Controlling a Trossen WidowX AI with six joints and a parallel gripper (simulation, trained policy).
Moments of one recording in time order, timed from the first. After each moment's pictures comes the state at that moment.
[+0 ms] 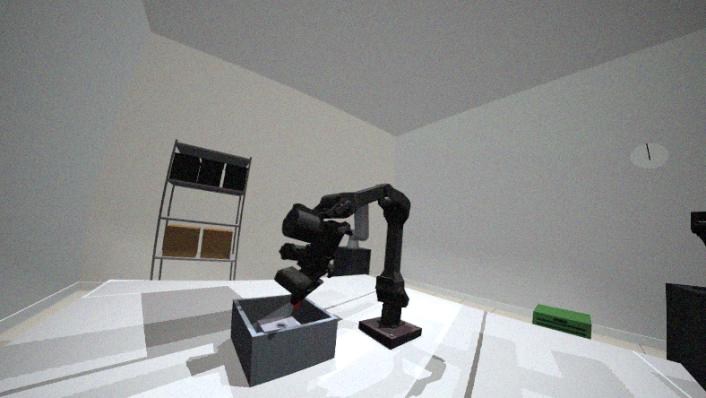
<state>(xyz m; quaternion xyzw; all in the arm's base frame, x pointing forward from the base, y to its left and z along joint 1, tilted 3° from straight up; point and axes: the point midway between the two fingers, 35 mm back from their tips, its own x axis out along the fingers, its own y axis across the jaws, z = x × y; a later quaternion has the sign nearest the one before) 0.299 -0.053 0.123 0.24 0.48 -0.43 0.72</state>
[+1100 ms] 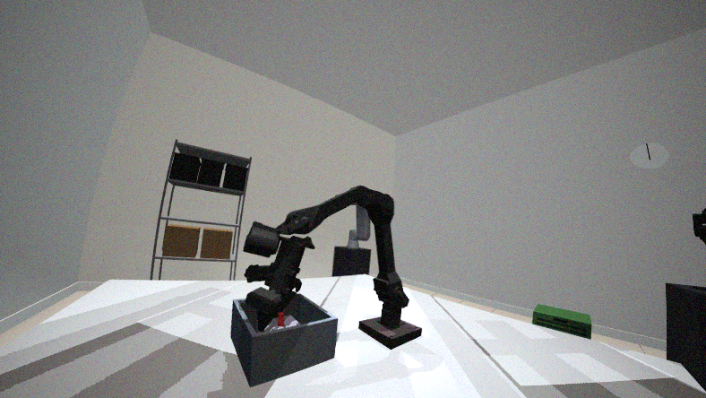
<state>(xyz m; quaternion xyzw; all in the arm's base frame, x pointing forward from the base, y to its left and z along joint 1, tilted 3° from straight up) 0.347 -0.095 0.072 0.23 0.57 -0.32 0.72</state>
